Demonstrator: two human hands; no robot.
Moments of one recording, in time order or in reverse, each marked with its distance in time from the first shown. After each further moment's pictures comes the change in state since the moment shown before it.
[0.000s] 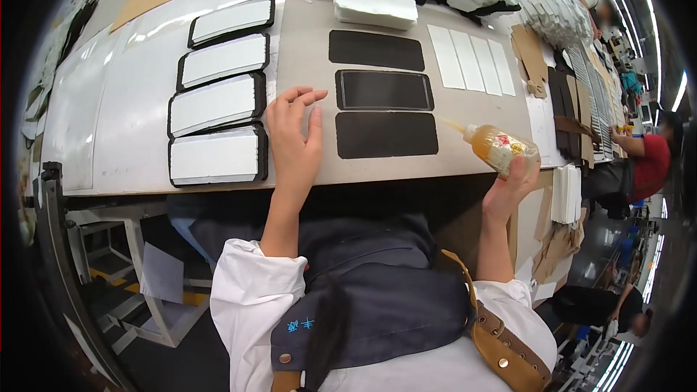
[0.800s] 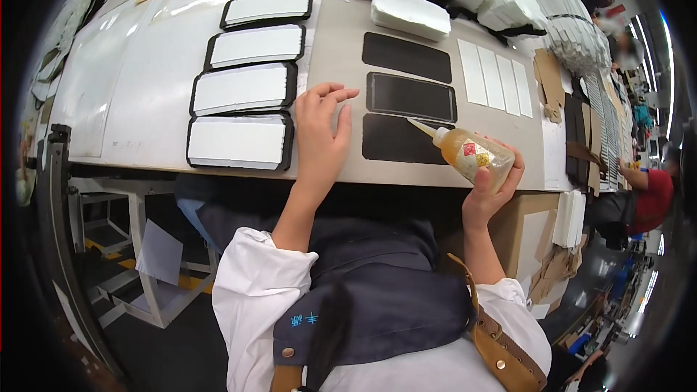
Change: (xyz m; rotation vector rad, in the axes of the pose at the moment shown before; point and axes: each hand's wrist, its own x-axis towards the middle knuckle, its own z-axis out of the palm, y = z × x) left_hand -0.001 0.001 0.000 -0.045 0.047 -0.008; right_hand -0.030 0.005 0.068 -0.068 -0.316 -0.198
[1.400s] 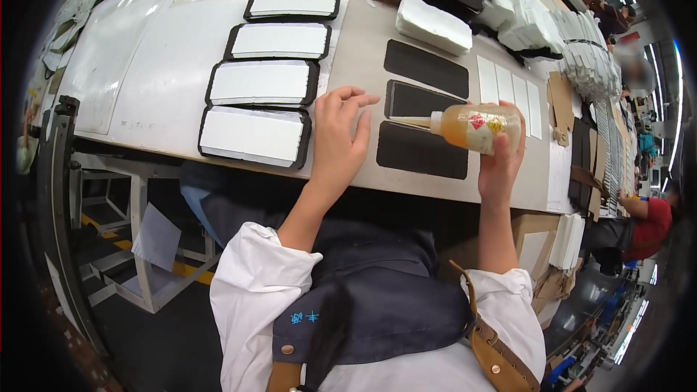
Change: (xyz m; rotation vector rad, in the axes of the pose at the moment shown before) left_hand 0.000 -0.001 0.000 -0.007 -0.004 -0.008; right_hand 0.071 -0.006 0.033 0.306 -0.269 0.267
